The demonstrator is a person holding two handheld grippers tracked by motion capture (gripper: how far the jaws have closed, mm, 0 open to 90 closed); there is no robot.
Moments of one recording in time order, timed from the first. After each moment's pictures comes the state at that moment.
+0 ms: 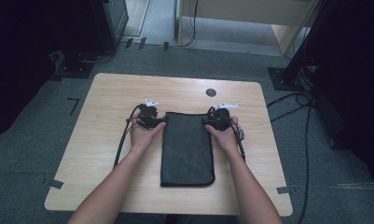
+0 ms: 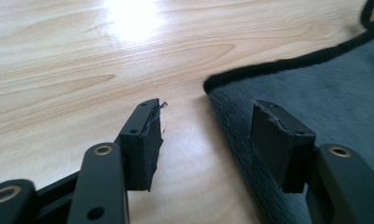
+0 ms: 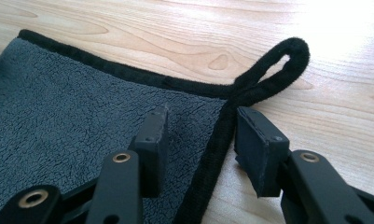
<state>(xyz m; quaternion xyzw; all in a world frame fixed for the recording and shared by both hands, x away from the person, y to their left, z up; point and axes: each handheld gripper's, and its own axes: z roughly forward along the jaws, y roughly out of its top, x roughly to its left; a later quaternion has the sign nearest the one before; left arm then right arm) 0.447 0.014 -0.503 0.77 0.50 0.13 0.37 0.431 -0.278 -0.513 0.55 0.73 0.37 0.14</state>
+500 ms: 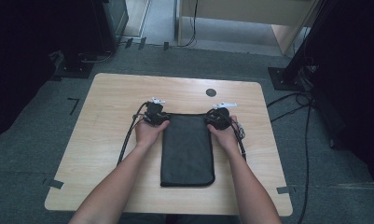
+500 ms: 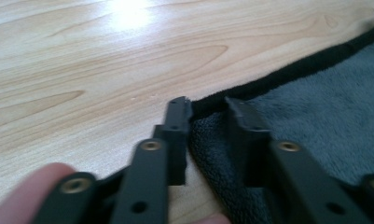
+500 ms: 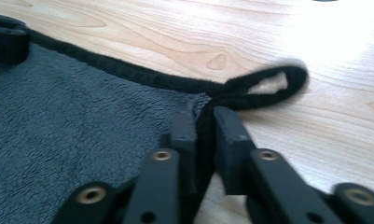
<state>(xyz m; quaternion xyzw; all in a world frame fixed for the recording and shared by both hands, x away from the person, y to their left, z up) 0.456 -0.002 -0.508 0.79 0.48 0.13 0.35 0.433 -0.278 -0.514 0.54 0.75 0.37 0.15</state>
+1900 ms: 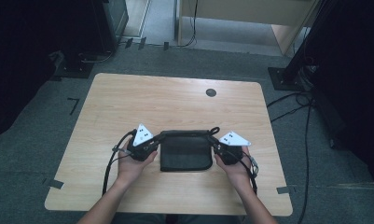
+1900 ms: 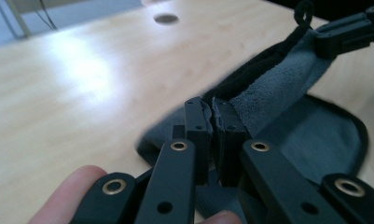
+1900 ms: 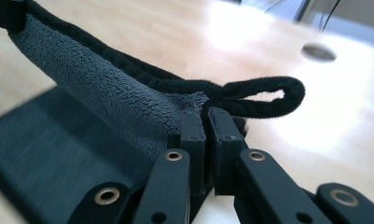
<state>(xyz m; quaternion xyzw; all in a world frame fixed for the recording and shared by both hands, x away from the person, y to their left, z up) 0.298 0.036 -0.473 0.81 0.33 0.18 0.46 0.284 -0.278 -0.479 0.41 0.76 0.44 0.24</state>
